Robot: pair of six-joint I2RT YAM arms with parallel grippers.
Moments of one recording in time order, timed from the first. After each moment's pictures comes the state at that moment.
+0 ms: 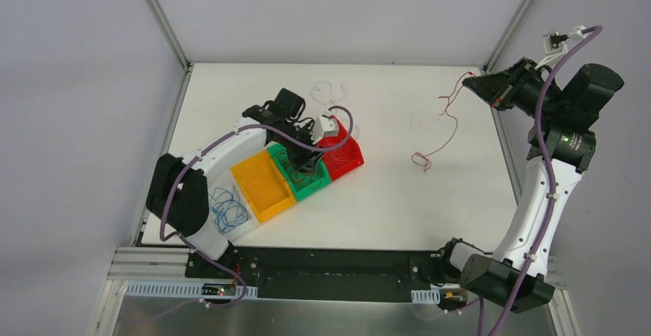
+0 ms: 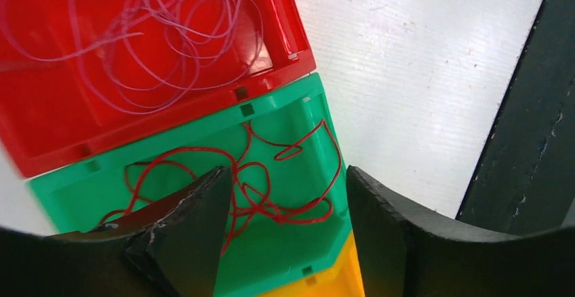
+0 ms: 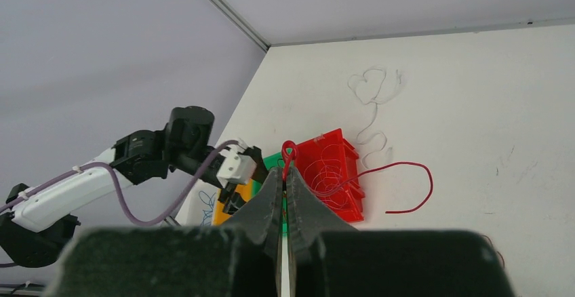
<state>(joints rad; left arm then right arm) -0.52 1.57 1.25 -0.74 0.55 0.58 -0.42 1.12 1.48 -0.53 -1.09 0.48</state>
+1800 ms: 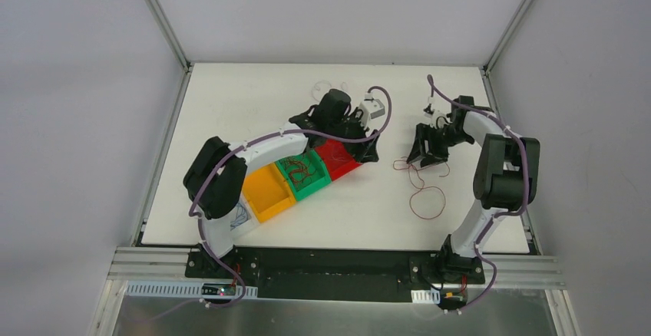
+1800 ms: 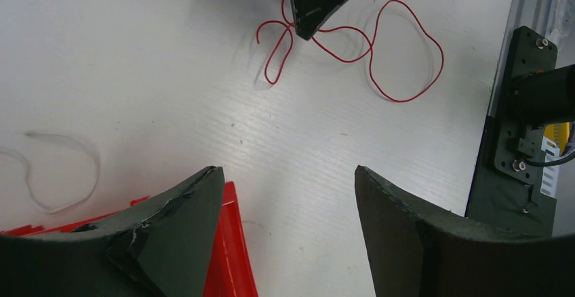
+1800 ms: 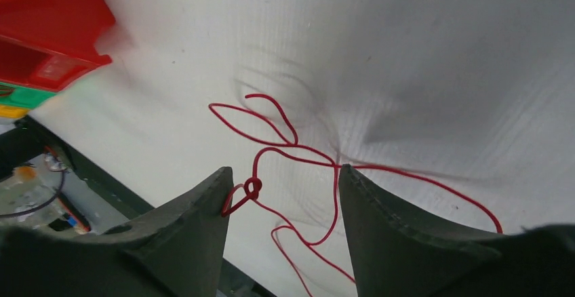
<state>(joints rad) -0.78 1.86 1.37 -0.10 0.53 0.00 -0.11 1.81 1.22 -0.87 -0.60 -0.16</state>
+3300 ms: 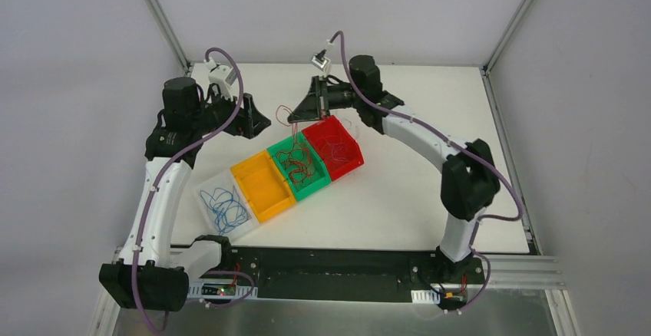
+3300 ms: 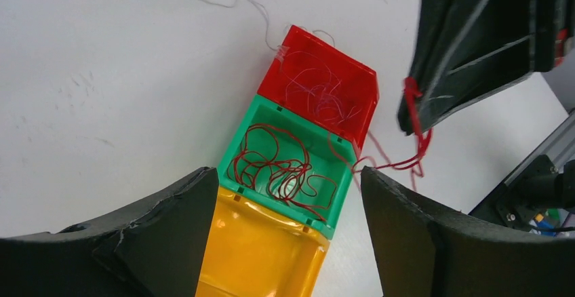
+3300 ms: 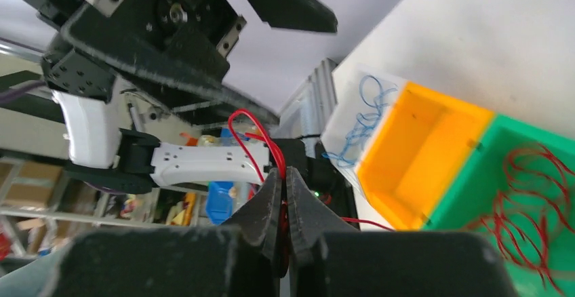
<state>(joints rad) -0.04 1.07 1.17 -0.56 0.59 -0.04 0.64 1.78 1.49 0.11 -0.97 0.83</state>
